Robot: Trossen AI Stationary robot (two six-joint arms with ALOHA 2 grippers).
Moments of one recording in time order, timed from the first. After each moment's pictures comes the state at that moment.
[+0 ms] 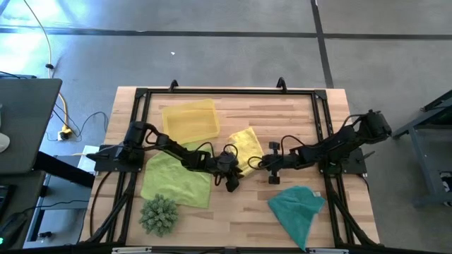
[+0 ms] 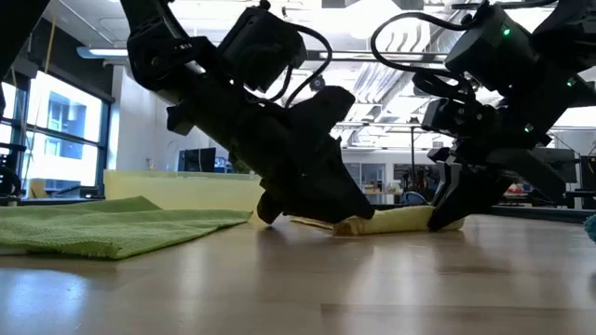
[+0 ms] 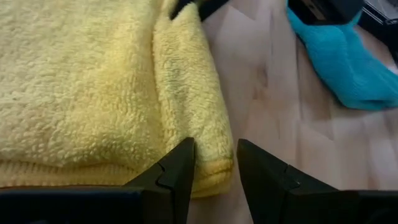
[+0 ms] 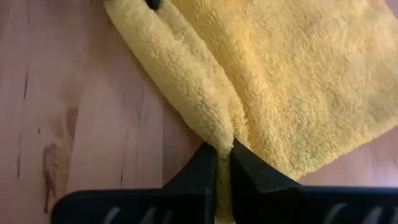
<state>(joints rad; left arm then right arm) -0.06 2.07 0.98 0.47 -0.10 -0.59 0.22 1.53 0.43 0.12 0.25 0.11</state>
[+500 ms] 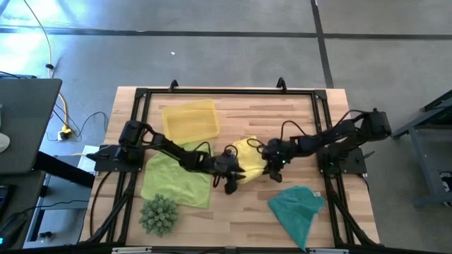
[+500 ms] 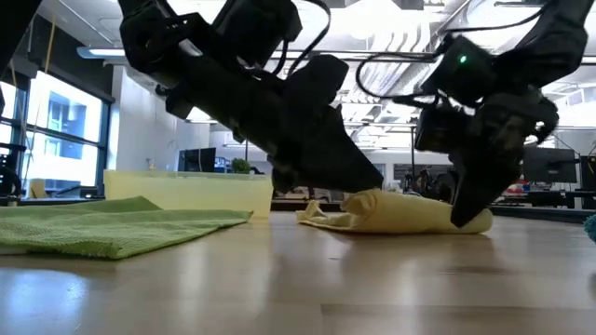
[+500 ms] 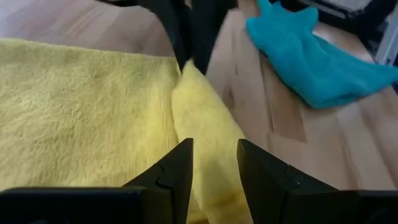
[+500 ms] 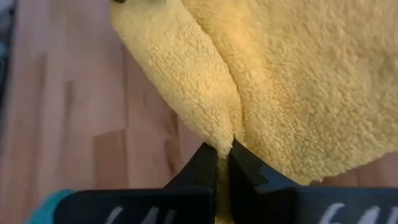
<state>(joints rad) -0.07 2.03 0.98 0.52 -0.12 -0.36 -0.01 1.50 0.43 0.12 -0.38 0.37</state>
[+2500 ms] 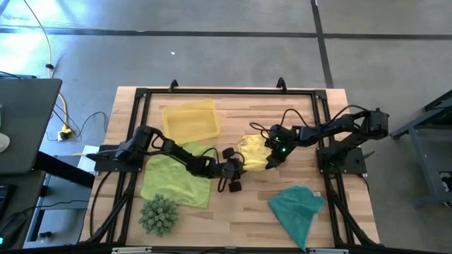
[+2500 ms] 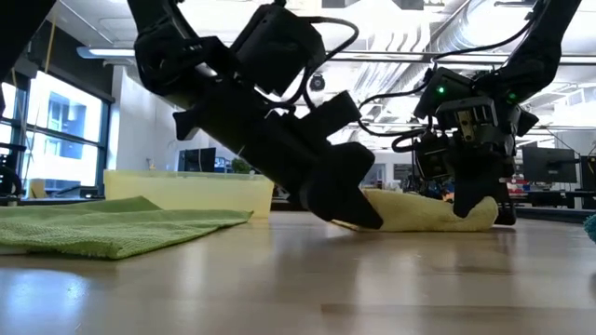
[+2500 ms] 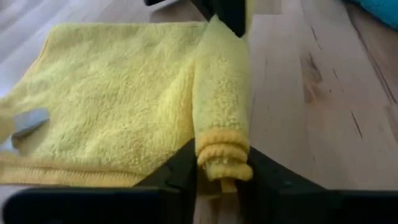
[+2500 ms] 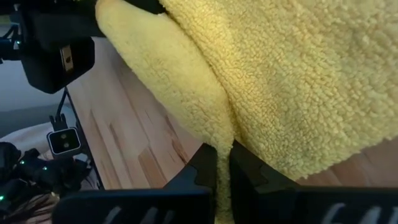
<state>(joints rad) -0.09 2.16 1.08 0.47 -0.39 -0.15 -0.24 1.50 0.43 0.06 -0.66 0.70</state>
